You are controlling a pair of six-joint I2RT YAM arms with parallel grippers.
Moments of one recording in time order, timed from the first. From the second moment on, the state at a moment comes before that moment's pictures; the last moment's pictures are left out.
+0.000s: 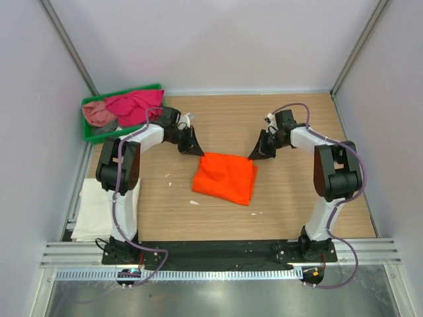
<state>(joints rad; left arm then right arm) -0.29 2.05 1.41 -0.41 0.72 -0.42 0.16 1.89 1.23 -0.47 -0.58 0.41</state>
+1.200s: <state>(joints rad) -0.31 1.69 1.15 -0.50 0.70 -0.40 0.19 1.71 1.31 -0.60 -0.24 0.35</state>
